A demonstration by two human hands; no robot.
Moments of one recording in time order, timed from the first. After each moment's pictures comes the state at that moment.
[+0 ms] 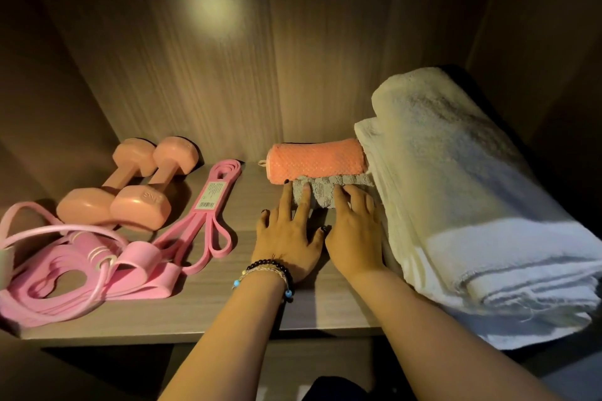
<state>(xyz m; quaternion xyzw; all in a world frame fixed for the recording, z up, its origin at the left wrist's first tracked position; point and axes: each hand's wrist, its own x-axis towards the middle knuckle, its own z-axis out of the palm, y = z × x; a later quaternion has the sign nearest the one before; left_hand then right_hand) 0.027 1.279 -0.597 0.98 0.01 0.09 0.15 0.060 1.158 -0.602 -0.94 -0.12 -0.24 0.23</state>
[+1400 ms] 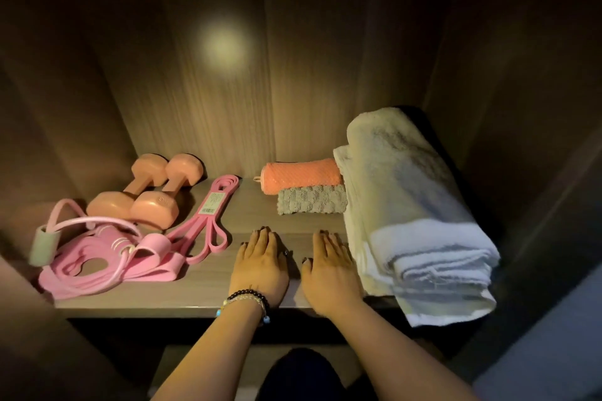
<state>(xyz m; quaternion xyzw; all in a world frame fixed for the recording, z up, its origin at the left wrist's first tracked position) -0.031 1.267 -0.595 0.98 0.12 0.05 0.14 -0.017 1.131 -0.581 -0.97 -0.17 0.02 0.17</state>
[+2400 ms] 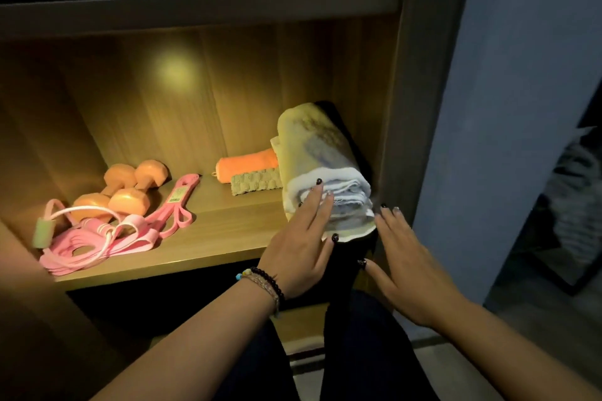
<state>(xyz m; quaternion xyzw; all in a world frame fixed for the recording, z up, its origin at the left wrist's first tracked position) -0.176 1.108 -0.502 0.93 -0.27 0.22 0.14 -0.196 0.896 -0.516 -0.97 -0.17 -0.11 0.15</state>
